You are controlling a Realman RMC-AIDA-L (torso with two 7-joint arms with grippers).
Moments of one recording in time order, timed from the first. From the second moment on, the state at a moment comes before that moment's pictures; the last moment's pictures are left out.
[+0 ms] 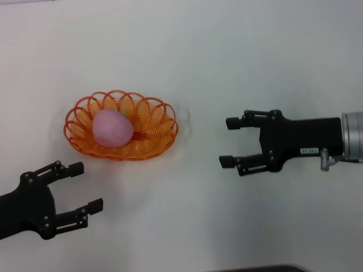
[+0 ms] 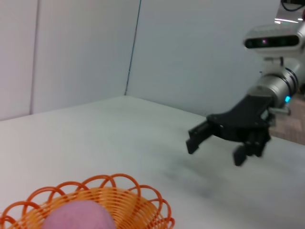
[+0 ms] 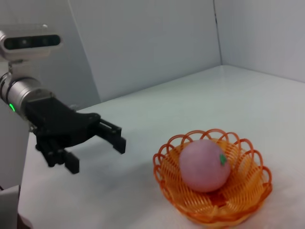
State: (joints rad) left arm -0.18 -2.16 0.56 0.74 2.10 1.79 -1.04; right arm 0.36 2.09 -0.97 -0.69 -1.89 -1.55 1.26
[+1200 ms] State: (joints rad) left arm -0.18 -2.16 0.56 0.69 2.11 1.73 -1.02; right arm 0.33 2.08 -0.81 -0.50 -1.89 -1.54 0.96
